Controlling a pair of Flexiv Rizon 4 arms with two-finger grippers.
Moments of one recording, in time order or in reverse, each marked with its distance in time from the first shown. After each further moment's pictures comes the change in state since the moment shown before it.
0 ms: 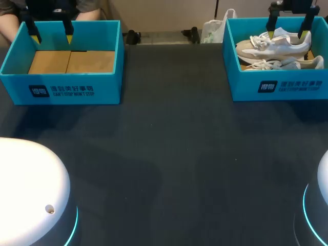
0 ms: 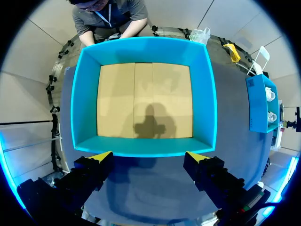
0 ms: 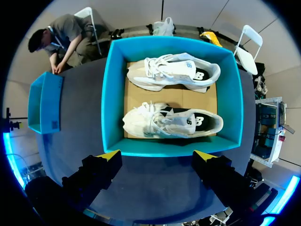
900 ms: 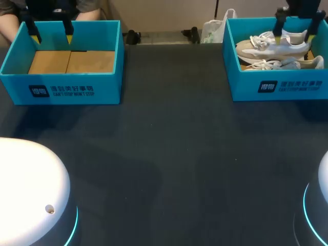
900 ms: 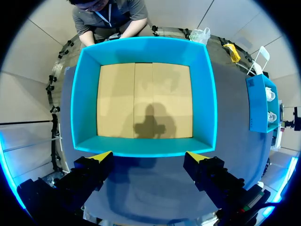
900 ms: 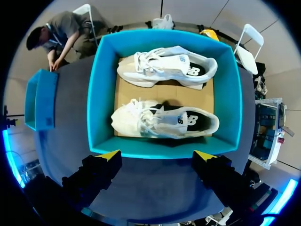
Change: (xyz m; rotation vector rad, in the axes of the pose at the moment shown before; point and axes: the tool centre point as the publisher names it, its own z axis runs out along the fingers) left arm 0.000 0.000 0.000 0.000 0.000 0.000; right arm -0.030 -0.002 0.020 0.026 -0.011 -0.022
